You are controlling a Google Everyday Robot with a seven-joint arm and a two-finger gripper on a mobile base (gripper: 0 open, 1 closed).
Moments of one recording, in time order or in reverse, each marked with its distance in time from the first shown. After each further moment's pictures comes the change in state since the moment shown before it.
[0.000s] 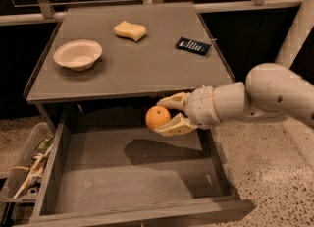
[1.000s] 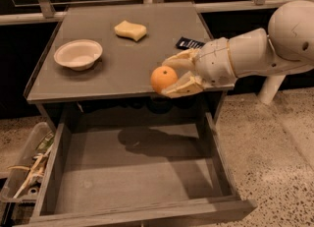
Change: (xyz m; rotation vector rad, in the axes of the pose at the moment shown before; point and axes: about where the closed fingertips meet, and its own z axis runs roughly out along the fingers) arm -0.077 -0.057 -0.062 0.030 0.008 -0.135
